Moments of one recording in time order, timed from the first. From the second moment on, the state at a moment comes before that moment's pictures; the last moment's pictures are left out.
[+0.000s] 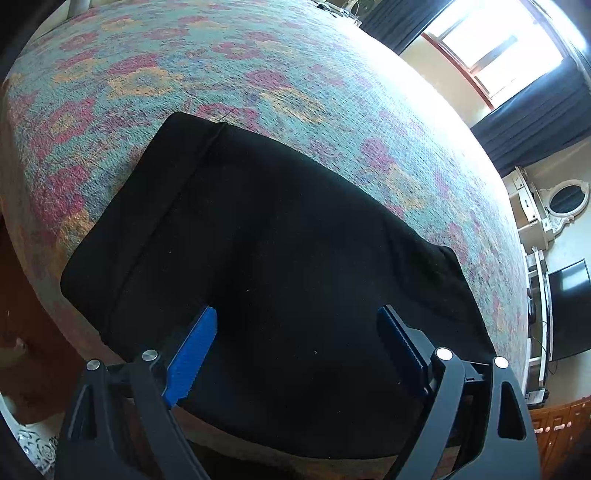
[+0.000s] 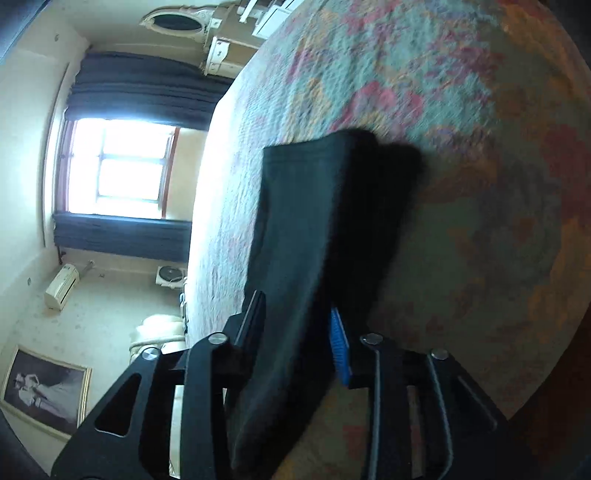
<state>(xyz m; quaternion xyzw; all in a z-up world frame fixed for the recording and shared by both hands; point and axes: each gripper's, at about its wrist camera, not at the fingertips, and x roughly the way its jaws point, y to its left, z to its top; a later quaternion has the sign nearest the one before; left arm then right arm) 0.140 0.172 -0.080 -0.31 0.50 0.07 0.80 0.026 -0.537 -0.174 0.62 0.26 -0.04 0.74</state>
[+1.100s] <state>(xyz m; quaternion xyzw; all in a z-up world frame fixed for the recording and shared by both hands) 0.147 0.172 -0.081 -0.28 0.52 0.06 0.81 0.115 -0.312 -0.137 0.52 0.45 0.17 0.71</state>
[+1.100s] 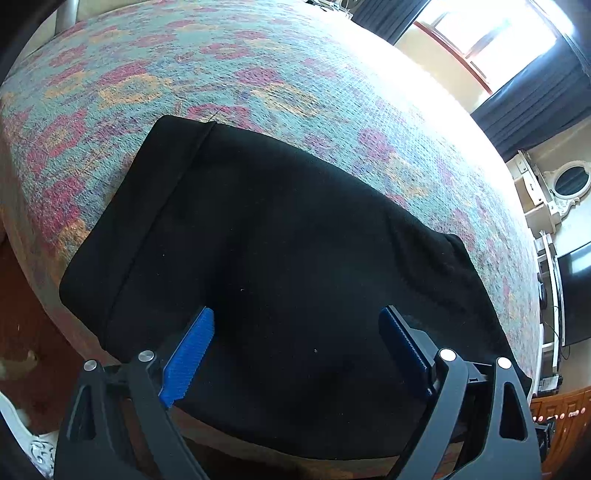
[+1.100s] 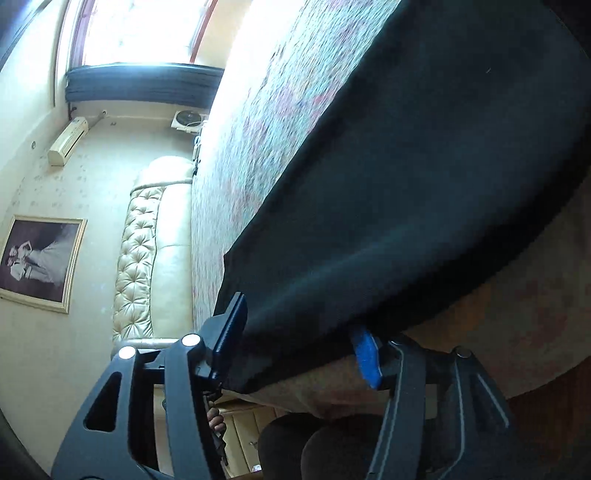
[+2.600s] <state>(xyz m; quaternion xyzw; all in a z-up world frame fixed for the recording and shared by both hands) 0.152 0.191 -0.092 -0.20 0.54 0.05 0.82 0.101 -0.174 -0.190 0.57 0.49 0.22 0.62</state>
